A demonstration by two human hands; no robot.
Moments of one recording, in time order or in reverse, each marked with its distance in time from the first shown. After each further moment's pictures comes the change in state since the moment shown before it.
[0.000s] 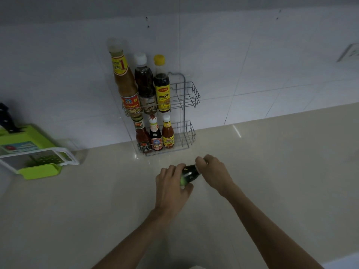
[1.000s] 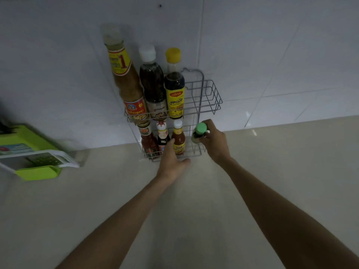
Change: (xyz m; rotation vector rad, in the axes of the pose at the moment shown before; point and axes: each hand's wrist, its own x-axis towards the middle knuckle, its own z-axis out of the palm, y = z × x) left_hand 0.149 -0.072 0.025 -0.500 -0.114 -0.384; right_hand 0.181 0.003 0.025 0.351 0.145 -0.180
